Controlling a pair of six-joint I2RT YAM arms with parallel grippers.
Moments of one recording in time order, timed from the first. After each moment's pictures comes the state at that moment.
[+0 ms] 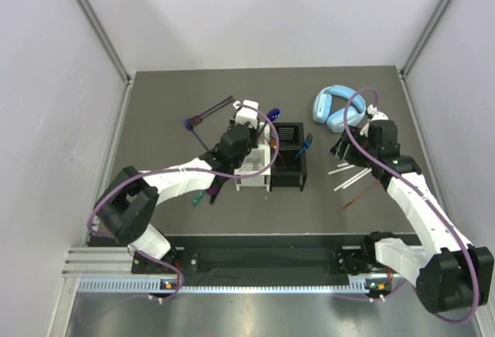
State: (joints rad) left arm -0.77 1.56 0.88 0.45 -0.46 -0.12; right arm 0.14 1.01 0.76 -0.43 -0.10 0.43
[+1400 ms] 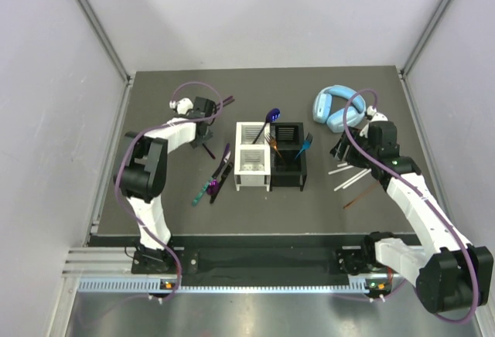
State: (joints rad) left arm -0.28 1.88 1.23 -0.37 -0.45 -0.82; right arm 0.14 1.01 0.75 -0.43 -0.10 0.42
